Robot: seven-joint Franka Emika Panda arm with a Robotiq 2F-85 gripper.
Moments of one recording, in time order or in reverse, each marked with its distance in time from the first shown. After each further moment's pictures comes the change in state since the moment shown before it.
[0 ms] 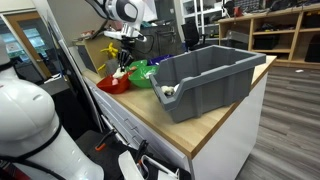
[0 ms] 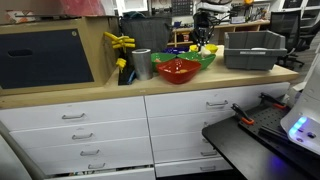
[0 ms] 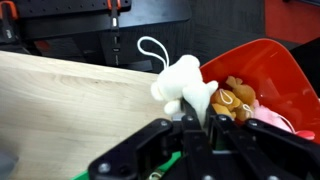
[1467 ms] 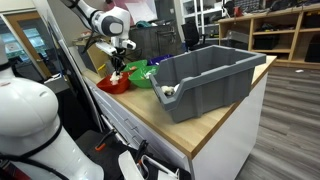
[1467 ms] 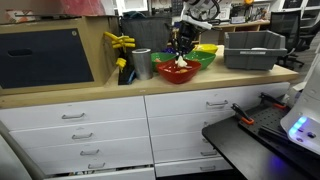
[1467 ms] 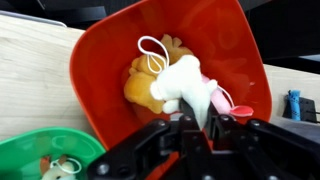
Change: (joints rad) arm 0.086 -0.002 0.097 -0.131 0.184 0.450 -0.027
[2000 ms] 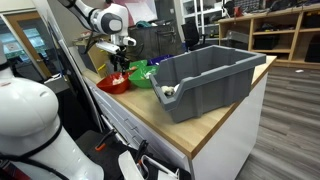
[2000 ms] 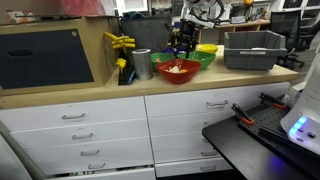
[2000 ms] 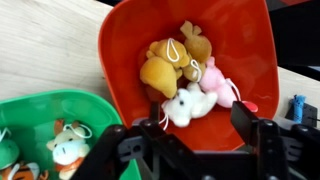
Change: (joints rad) arm 0.001 -0.024 -0.010 -0.001 -0.082 0.020 -0.086
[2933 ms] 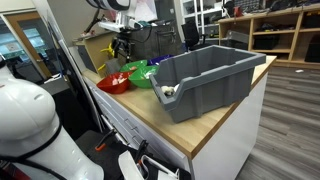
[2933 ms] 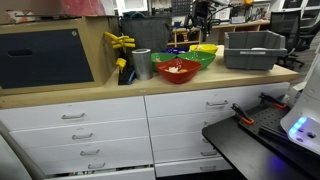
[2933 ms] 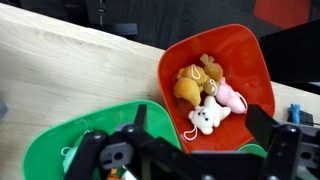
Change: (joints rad) arm -0.074 -0.091 -0.093 0.113 -0.073 -0.379 0.002
